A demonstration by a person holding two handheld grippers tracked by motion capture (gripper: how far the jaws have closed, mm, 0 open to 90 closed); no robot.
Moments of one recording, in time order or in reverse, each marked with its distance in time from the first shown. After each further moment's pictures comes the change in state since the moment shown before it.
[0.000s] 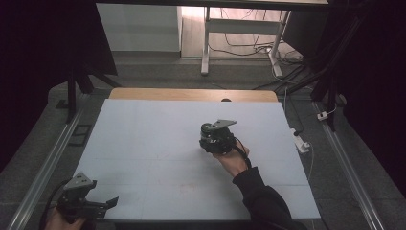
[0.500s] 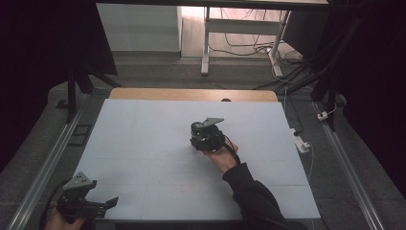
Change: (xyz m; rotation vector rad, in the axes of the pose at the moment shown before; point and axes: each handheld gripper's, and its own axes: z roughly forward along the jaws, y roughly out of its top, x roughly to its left) left arm 0.000 0.000 0.000 -0.003 -0.004 -0.001; right arm 0.010 0.012 0.032 0.014 0.021 -0.006
